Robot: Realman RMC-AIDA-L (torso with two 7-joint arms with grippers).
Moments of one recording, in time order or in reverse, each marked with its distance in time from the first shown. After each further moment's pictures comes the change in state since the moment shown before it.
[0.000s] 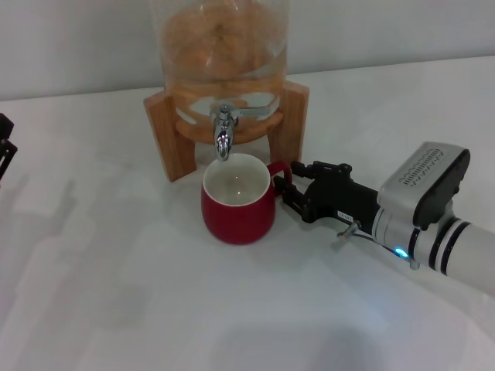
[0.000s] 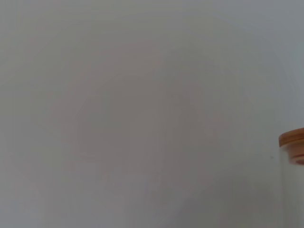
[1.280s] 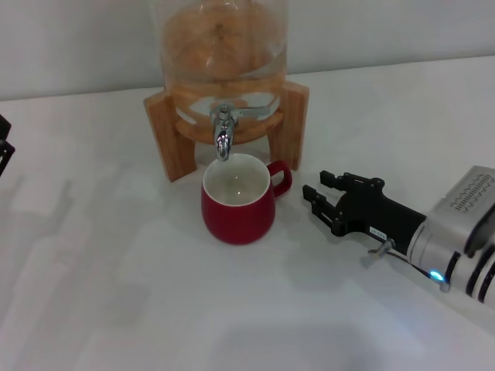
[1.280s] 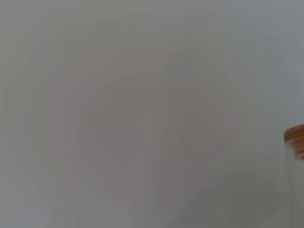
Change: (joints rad) left arm 0.000 0.000 -0.003 0.000 -0.006 0.011 0.020; right arm -0.106 -0.015 0.009 0.015 -0.004 -0.134 -0.001
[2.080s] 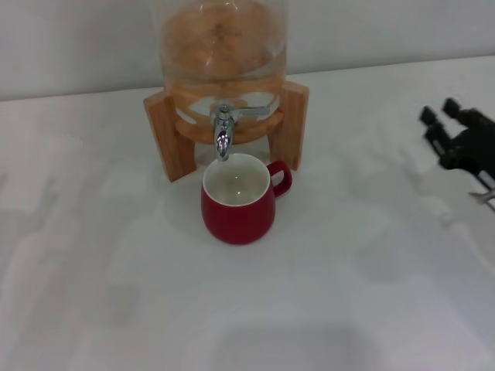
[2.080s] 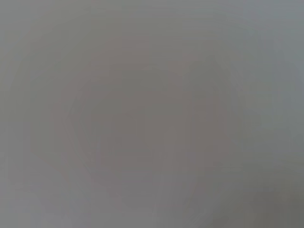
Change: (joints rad) left arm 0.002 0.005 -0.019 0.000 -0.046 0.000 0.000; right arm -0.048 -0.005 0.348 0.197 0.006 -0.332 -0.008
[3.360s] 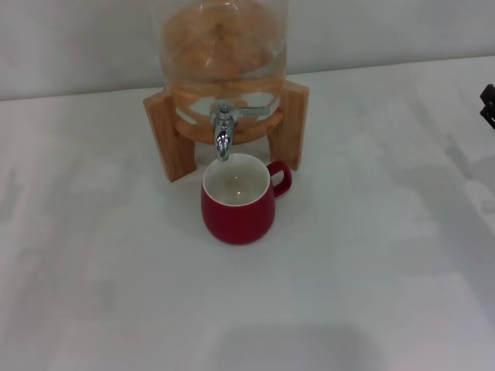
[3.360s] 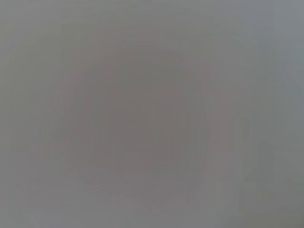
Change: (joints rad) left arm -0.008 0.002 -0.137 0.020 0.000 0.036 -0.059; right arm -0.021 0.014 0.231 0.045 0.022 -0.025 0.019
